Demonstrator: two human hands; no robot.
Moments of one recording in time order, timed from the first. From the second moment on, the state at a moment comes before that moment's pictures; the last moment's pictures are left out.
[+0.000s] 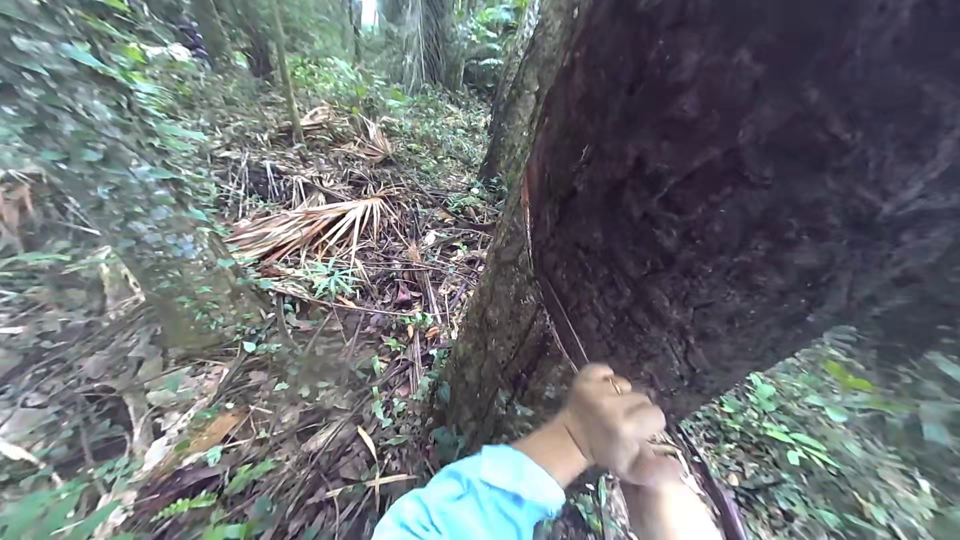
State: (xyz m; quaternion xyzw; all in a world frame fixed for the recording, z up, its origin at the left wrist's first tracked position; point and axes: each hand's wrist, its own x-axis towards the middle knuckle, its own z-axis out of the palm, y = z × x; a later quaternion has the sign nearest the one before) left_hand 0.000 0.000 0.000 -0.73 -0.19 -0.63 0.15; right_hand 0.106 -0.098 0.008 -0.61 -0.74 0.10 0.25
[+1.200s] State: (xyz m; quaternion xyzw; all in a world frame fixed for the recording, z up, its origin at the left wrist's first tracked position) left_hand 0.091 -0.048 -0.050 -0.73 -0.27 -0.59 0.20; right_hand 0.221 -0.124 -0.040 -0.51 -0.80 0.20 0.25
